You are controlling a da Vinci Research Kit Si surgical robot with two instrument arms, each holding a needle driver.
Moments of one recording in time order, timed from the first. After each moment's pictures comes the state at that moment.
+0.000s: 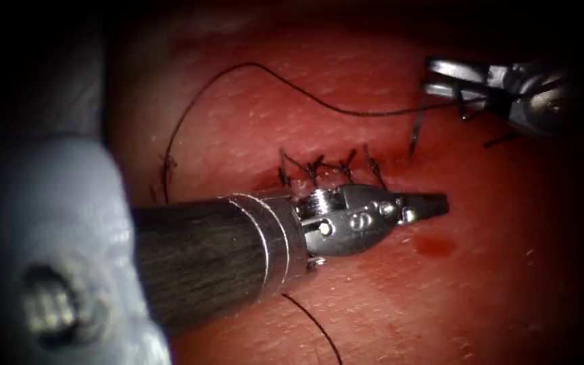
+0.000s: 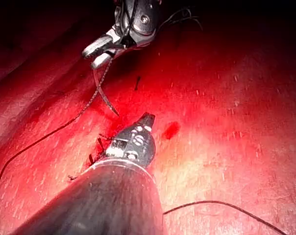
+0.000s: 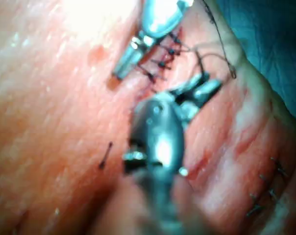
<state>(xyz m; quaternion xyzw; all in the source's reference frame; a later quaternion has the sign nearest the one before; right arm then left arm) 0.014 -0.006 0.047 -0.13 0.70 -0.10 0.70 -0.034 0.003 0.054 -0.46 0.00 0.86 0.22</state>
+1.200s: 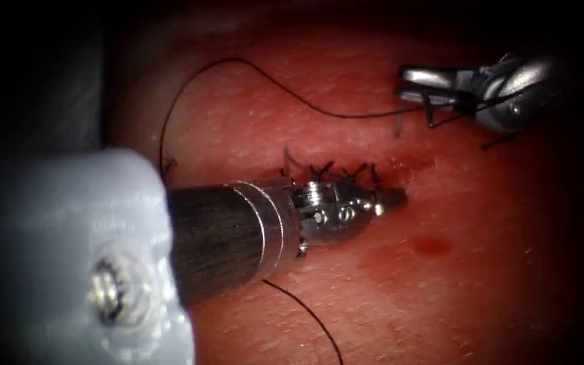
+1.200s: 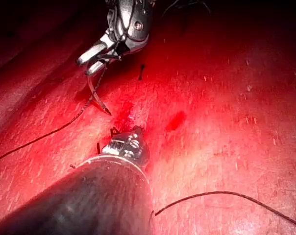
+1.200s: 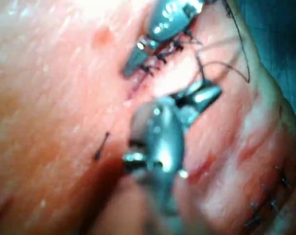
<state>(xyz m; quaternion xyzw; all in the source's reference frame) 0.014 -0.006 0.052 -0.16 0.68 -0.15 0.70 -0.033 0.001 0.059 -0.35 0.03 0.91 0.20</state>
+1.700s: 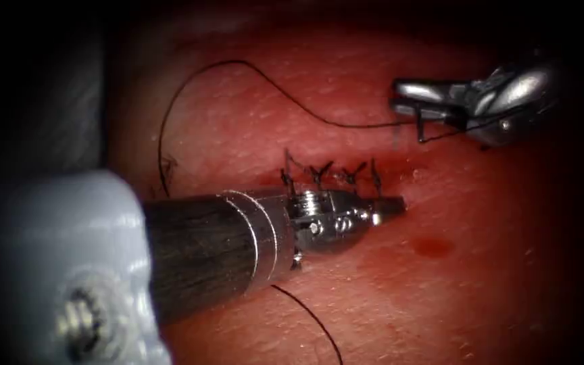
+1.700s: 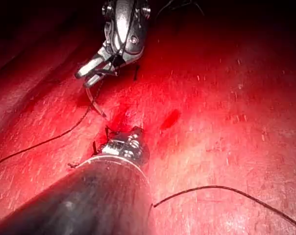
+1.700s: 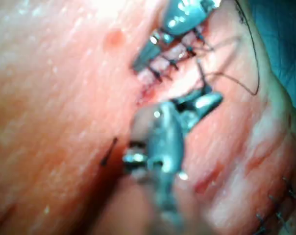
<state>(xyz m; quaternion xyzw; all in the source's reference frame) 0.014 -0.008 0.054 -0.18 0.67 -0.17 0.70 -0.033 0.001 0.057 -0.36 0.02 0.91 0.20</state>
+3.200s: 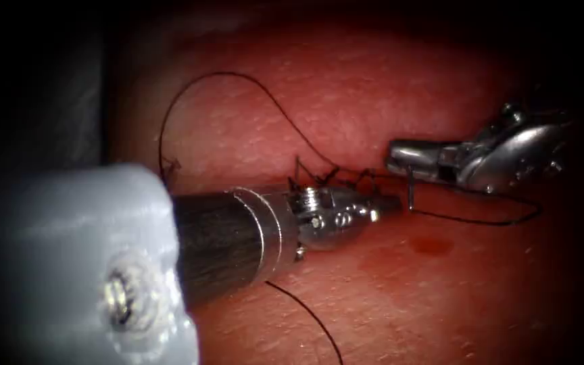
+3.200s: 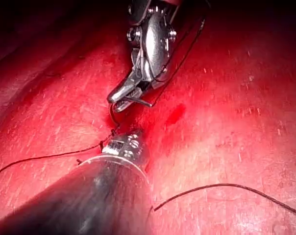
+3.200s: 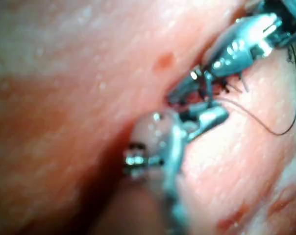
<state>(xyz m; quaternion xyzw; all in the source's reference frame) 0.012 -0.015 0.058 -0.22 0.68 -0.21 0.66 -0.033 0.000 0.060 -0.36 0.01 0.92 0.18</state>
